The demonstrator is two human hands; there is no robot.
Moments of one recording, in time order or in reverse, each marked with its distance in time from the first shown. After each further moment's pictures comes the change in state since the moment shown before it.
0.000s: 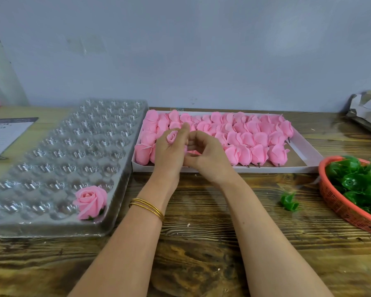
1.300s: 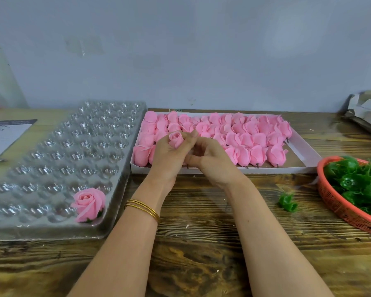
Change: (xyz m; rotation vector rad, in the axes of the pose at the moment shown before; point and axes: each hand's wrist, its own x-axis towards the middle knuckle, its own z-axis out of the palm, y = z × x) left_hand 0.000 -0.001 -0.006 0.048 -0.172 0.047; right_hand 0.003 0.004 -0.009 0.084 -0.133 0.098
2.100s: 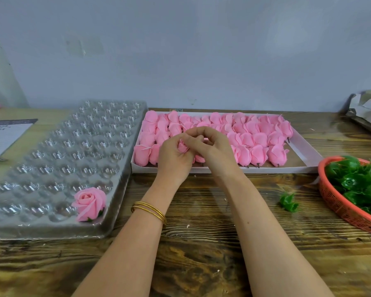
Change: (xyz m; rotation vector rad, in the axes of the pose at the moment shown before) left_hand 0.001 -0.009 0.004 0.383 0.036 0.267; right_hand -0.001 -0.011 0.004 0.064 0.288 -0.029
